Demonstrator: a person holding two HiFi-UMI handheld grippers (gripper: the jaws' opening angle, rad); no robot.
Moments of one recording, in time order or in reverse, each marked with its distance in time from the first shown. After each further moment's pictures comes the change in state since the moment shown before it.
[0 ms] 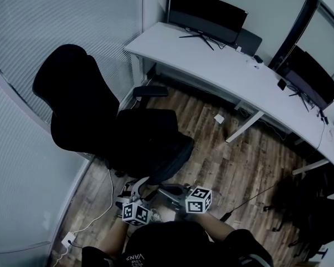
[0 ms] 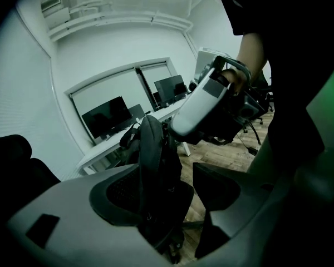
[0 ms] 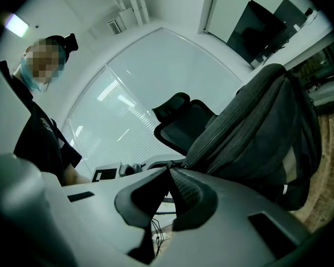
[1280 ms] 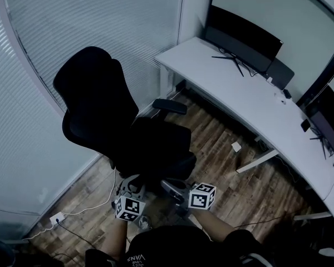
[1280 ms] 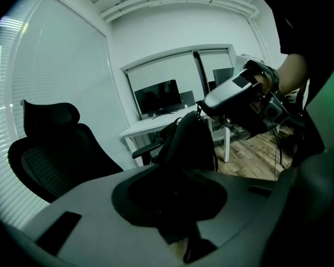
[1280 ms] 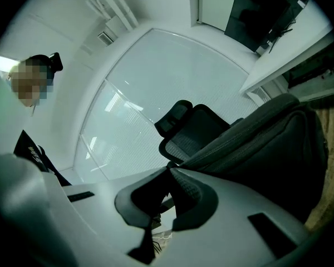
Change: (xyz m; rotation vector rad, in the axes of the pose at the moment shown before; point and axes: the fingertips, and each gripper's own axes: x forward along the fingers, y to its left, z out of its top) left arm 0.034 0.095 0.032 -0.413 0.177 0.415; right arm -0.036 -0.053 0.131 0.094 0.050 0.171
